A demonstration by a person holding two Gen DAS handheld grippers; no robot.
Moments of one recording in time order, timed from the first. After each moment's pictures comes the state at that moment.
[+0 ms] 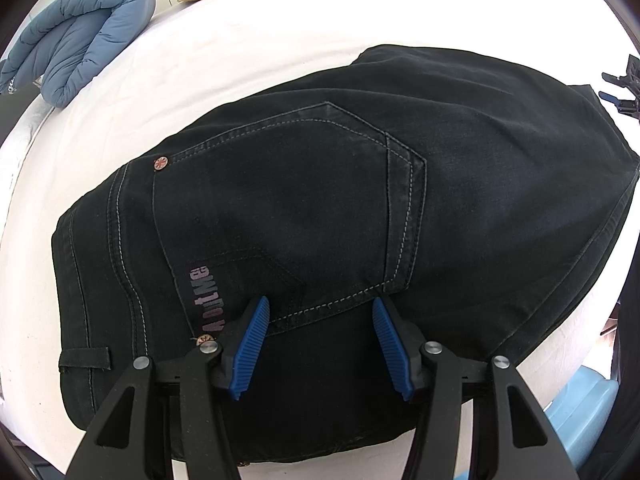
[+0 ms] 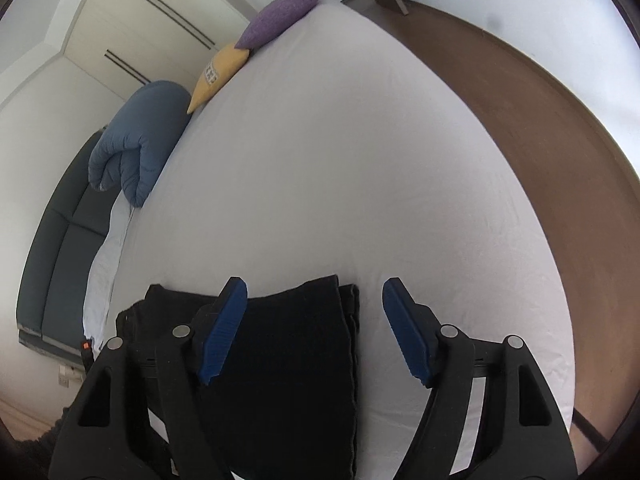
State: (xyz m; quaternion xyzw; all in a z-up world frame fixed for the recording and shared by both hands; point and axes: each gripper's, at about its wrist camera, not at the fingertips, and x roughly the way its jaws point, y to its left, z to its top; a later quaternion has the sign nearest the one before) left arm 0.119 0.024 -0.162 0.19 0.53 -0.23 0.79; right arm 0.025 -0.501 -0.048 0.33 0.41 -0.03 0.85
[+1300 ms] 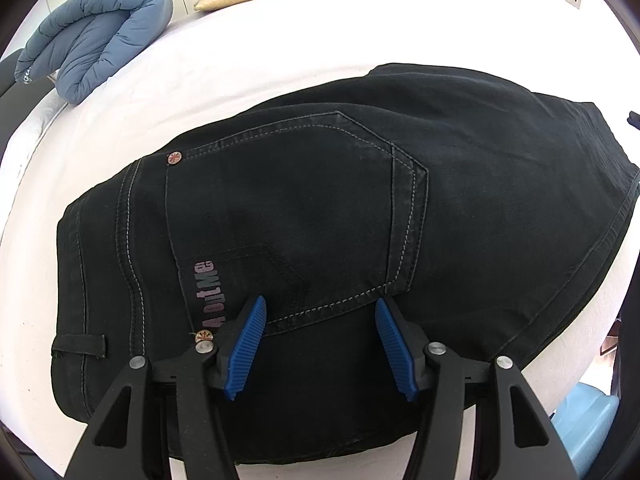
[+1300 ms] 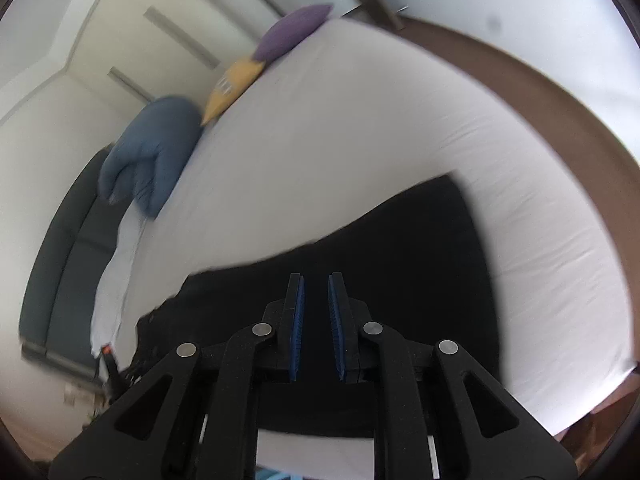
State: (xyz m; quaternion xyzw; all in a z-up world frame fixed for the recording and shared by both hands) left arm 0.095 0.044 -0.169 0.16 0.50 -0.23 0.82; right arm -0.045 -0.379 -0.036 0.35 0.38 -0.04 0.86
